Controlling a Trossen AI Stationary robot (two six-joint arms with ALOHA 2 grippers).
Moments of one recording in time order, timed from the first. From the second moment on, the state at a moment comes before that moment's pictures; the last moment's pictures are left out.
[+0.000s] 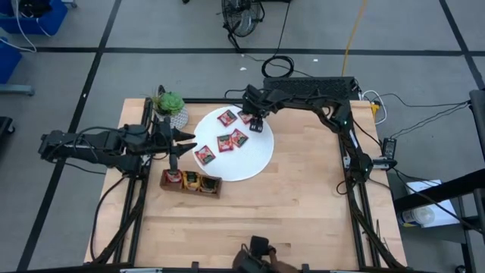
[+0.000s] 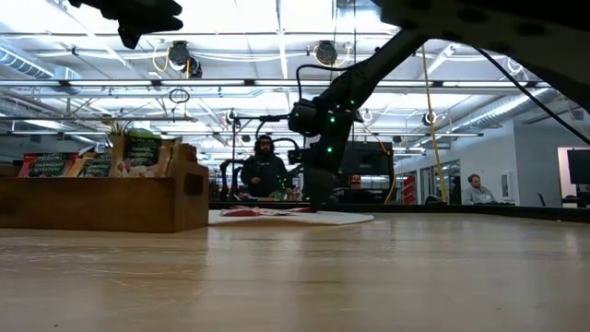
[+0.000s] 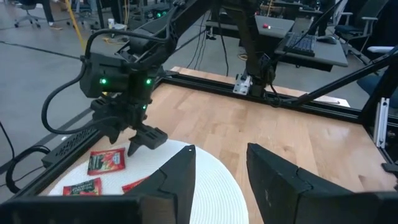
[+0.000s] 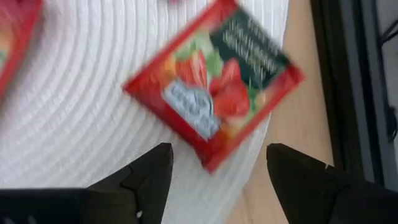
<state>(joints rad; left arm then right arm) -0.04 0.65 0.67 -0.23 -0.27 -0.16 -0.56 2.23 1.69 -0.62 0.06 -0.38</state>
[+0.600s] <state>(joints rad) -0.04 0.65 0.67 -0.23 -0.27 -0.16 -0.59 2.26 1.69 -0.56 -0.18 -0.39</state>
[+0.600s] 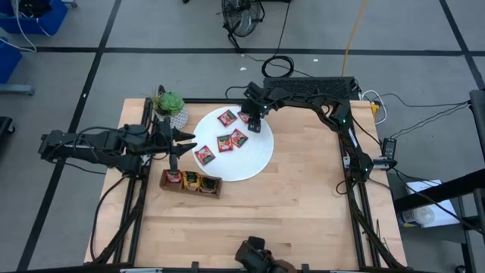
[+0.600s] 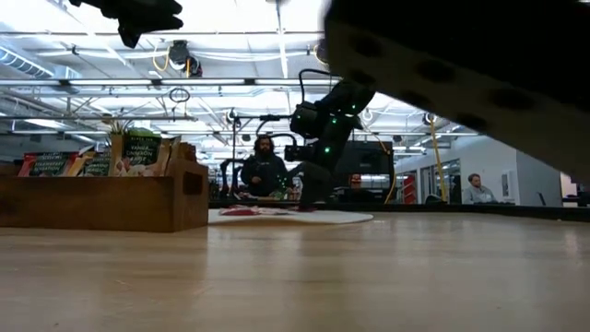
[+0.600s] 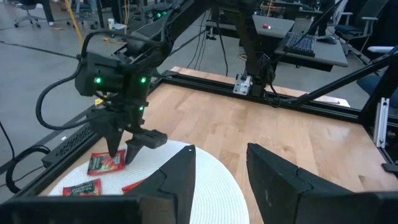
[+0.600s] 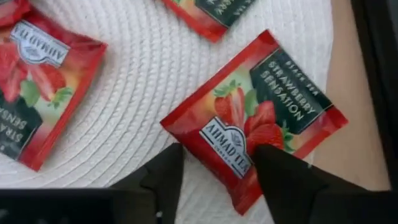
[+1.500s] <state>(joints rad) -0.04 0.65 0.67 -0.23 -0.27 -0.17 -0.28 2.04 1.67 -0.61 0.22 -0.51</state>
